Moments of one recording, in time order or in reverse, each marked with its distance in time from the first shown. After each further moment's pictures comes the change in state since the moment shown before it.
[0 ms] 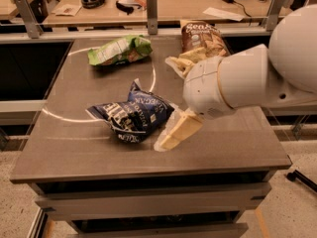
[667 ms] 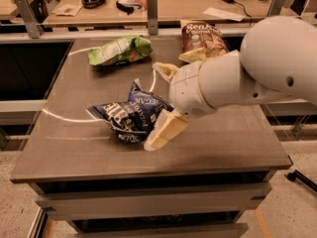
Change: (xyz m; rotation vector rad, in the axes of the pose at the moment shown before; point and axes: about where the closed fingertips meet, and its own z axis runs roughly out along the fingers) arm 0.002 -0.002 0.038 -0.050 -0.027 -0.015
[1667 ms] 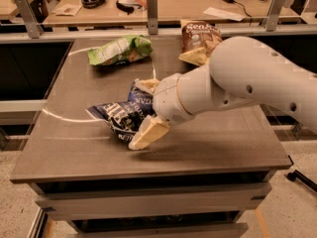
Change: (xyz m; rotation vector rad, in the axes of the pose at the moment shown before) arm 0.008 0.008 0.056 -0.071 -0.026 0.015
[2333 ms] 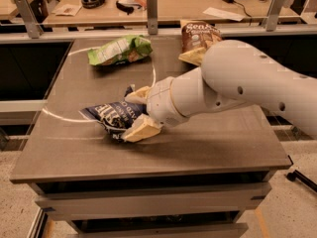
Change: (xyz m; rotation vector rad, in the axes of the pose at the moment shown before) arm -0.006 0.010 0.015 -0.043 -0.018 -0.001
